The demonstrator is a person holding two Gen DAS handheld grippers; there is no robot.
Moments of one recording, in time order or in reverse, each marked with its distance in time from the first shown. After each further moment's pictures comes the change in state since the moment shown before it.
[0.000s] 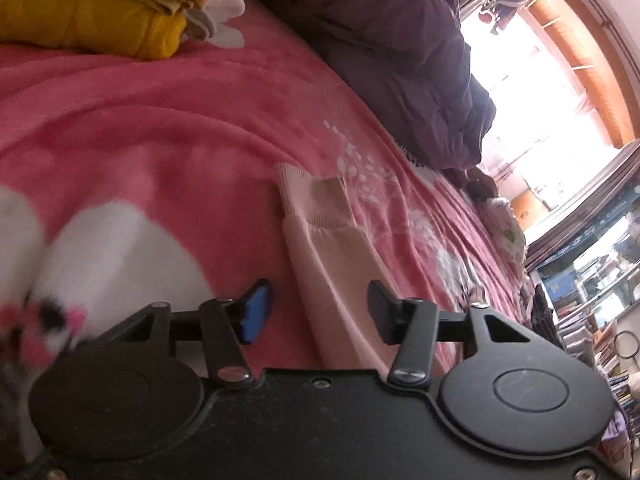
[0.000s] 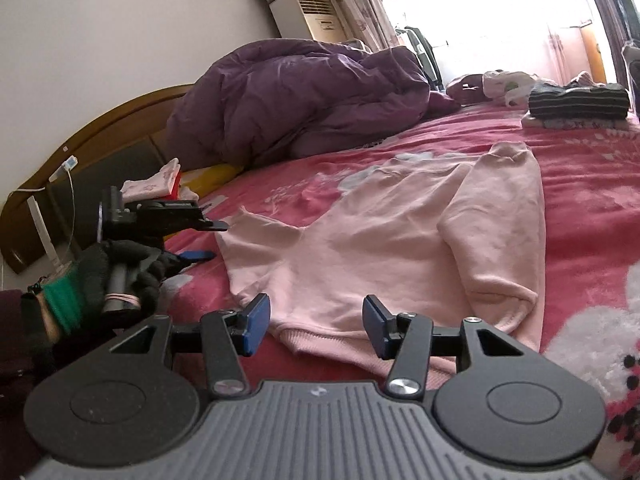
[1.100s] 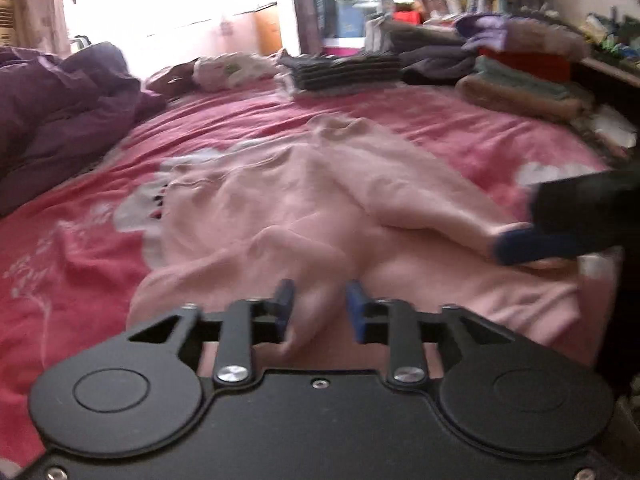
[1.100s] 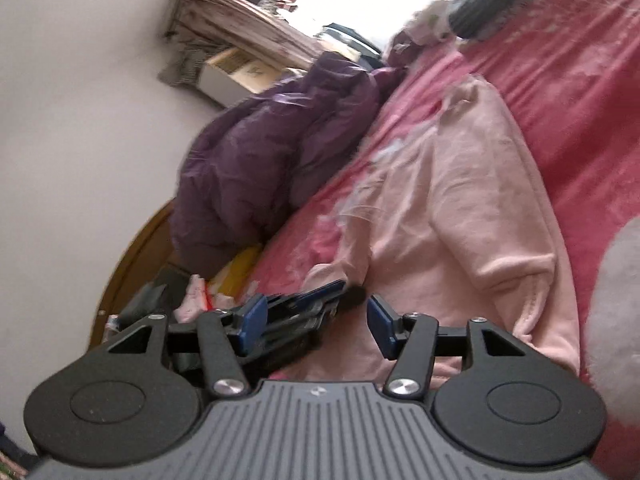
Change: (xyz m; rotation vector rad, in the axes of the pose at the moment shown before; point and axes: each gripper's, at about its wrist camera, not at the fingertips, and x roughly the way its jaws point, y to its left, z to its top) left arm 0.004 -0.183 -0.152 1.215 0.230 -0.326; right arm 0.012 -0.051 0.013 0.556 -0.093 0.138
